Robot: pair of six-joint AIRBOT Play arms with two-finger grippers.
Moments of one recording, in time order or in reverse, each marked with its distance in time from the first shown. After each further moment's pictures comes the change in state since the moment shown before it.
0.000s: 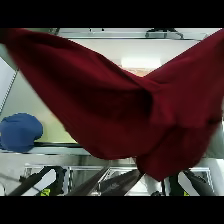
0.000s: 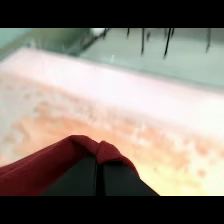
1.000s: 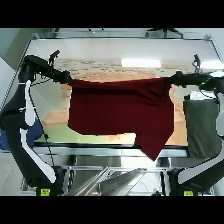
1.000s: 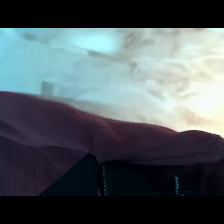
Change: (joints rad) left arm -0.095 -0.882 0.075 0.176 -0.013 -0.080; right arm -0.027 -0.870 -0.074 0.160 -0.134 -0.067
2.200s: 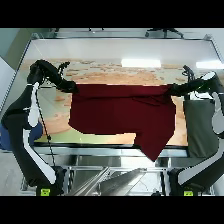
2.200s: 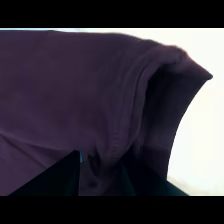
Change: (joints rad) left arm -0.080 0.010 -0.090 0.174 0.051 -0.029; right arm 0.053 -0.031 0.000 -0.391 0.042 0.100
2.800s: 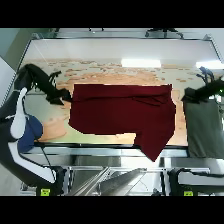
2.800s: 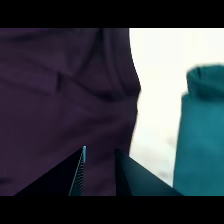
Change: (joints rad) left arm 0.061 0.303 -0.417 0.080 0.092 -0.121; right arm -0.060 0.435 -0.282 -0.280 0.145 0.183
